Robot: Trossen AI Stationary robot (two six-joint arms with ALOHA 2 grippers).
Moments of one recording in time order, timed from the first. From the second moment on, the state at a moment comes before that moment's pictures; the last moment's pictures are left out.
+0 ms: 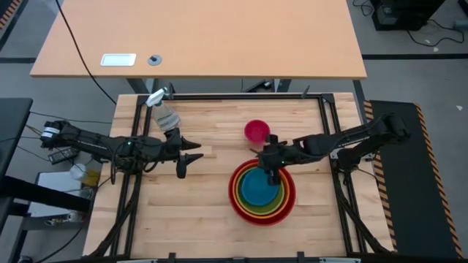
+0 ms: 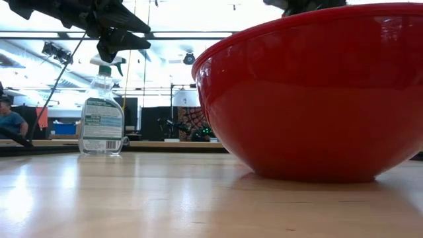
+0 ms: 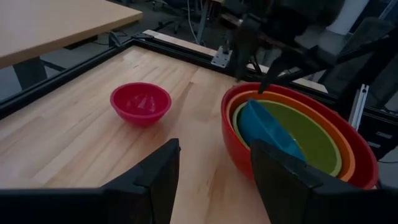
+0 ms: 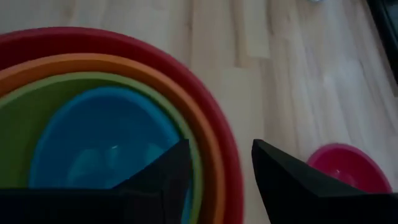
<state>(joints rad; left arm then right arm) -0.18 0.82 0.52 0.02 -0.37 -0.35 0.17 1.40 1.03 -0.49 0.23 0.01</state>
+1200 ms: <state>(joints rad) -0.18 0.82 0.52 -0.09 -0.36 -0.36 -0.05 1.51 1.07 -0.59 0.42 0.16</state>
